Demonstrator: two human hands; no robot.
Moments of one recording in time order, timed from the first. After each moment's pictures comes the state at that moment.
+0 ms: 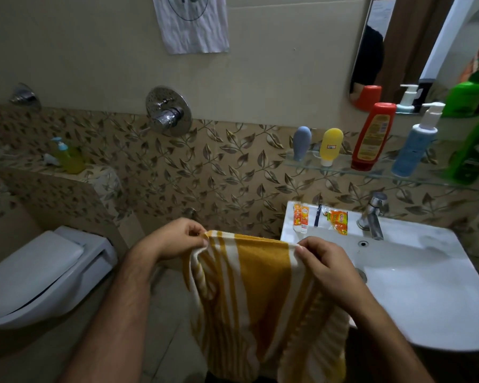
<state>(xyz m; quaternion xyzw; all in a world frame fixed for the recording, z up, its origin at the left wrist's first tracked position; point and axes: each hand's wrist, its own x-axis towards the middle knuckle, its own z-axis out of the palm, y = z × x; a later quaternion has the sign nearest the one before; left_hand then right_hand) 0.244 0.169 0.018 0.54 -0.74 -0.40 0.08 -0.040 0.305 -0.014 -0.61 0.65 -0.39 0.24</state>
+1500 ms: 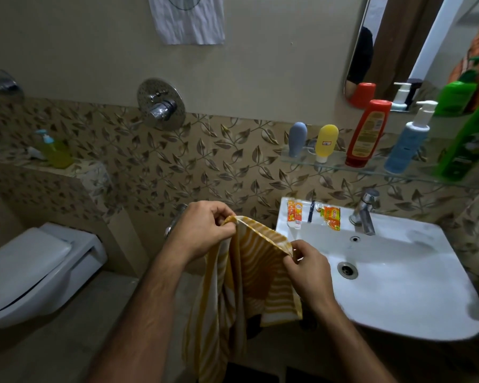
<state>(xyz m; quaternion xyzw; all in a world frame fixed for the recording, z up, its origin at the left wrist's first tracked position) 0.196 0.200 0.029 0.45 -0.79 -0.26 0.31 -0.014 0.284 -0.069 -0.50 0.75 -0.40 0.15</state>
